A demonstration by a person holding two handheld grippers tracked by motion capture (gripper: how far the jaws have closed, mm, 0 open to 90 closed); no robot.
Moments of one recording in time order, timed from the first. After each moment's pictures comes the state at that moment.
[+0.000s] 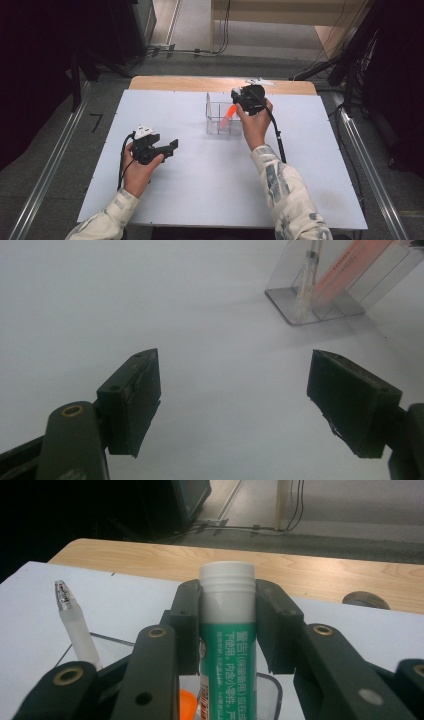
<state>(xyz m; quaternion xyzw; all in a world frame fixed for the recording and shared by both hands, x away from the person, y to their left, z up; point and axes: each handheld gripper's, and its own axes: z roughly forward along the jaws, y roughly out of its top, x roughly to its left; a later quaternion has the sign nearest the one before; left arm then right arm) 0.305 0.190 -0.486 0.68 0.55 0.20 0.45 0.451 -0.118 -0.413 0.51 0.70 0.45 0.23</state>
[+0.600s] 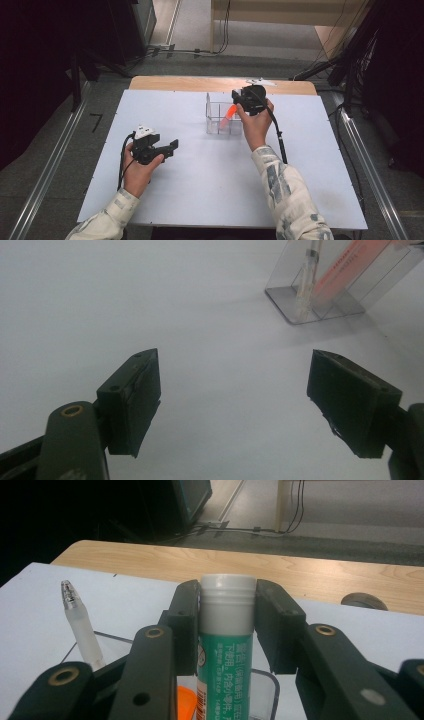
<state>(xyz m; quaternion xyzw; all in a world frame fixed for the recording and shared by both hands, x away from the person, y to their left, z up) 0.305 0.190 -0.486 0.68 0.55 0.20 0.44 0.448 -0.120 -0.411 0.51 0.70 0.45 0.23</state>
